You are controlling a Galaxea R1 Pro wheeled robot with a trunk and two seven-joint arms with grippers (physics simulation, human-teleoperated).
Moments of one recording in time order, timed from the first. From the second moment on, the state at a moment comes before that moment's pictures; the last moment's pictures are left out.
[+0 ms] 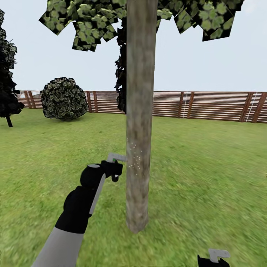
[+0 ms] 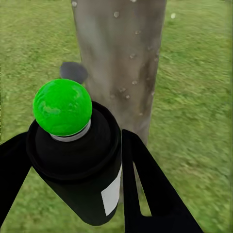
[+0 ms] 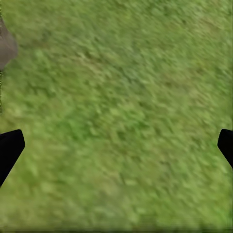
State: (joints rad) left arm -0.64 -0.17 -0.19 -1.45 -0.12 0.95 -0.11; right arm -0.50 -0.15 0.09 0.05 -0.14 -0.34 -0.12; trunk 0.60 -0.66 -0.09
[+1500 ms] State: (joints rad) left arm -1.48 -0.17 -0.14 -0.96 0.30 0.98 -0.11; right arm -0.47 -0.15 0.09 0.05 -0.14 -0.34 -0.12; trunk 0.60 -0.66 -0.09
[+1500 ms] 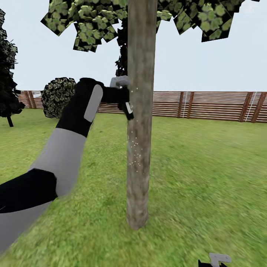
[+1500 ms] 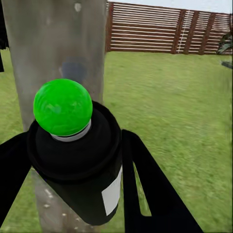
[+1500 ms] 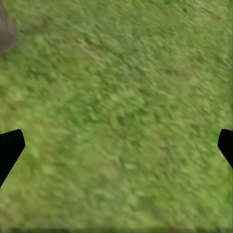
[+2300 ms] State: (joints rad) left arm -1.80 -0.17 -0.09 -0.56 0.36 0.98 -0.10; right arm -0.47 -0.15 0.09 0.05 -0.13 -0.34 -0.12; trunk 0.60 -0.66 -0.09
